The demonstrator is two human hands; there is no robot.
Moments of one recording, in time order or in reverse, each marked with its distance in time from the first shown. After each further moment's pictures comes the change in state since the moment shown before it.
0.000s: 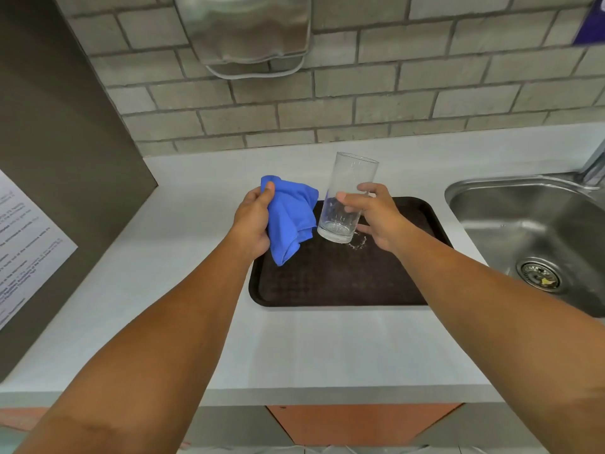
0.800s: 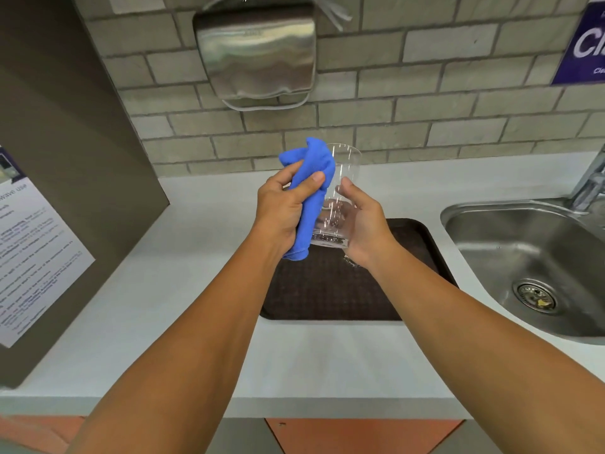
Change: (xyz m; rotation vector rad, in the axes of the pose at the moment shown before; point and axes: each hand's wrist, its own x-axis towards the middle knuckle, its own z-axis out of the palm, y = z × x) left_hand -0.060 0.045 0.059 0.102 -0.200 0.364; right_hand -0.061 -0.045 0.045 0.369 -0.162 -0.003
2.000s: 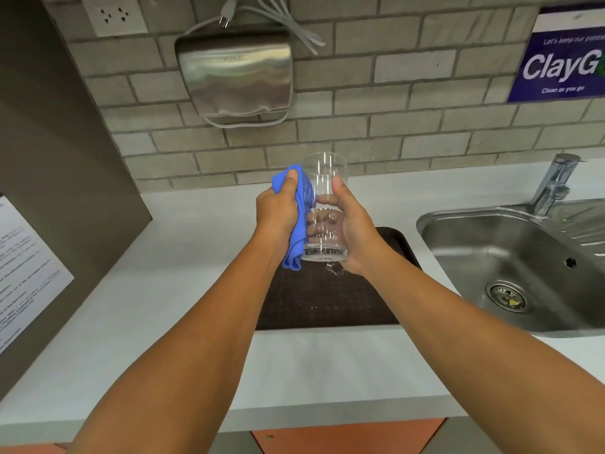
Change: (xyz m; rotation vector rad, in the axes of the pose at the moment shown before) left_hand 0.001 0.016 0.034 0.242 0.275 -0.175; right_hand -0.028 -0.022 -0.002 -0.184 -0.013 -0.025
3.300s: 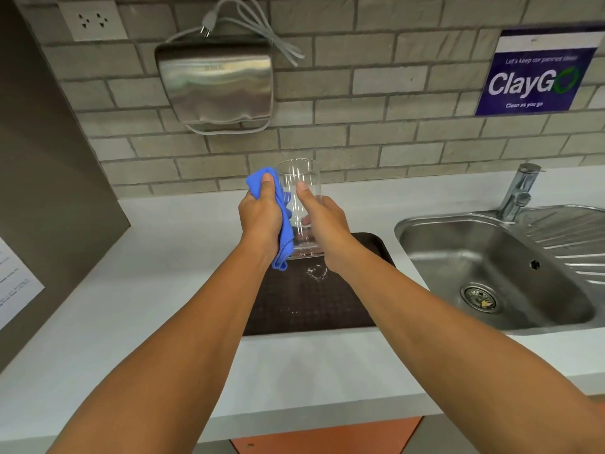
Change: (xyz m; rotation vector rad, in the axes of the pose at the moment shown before) left_hand -0.007 -0.002 0.016 -0.178 0.067 0.033; right_hand -0.011 -0.019 0.013 -0.344 0.211 -0.081
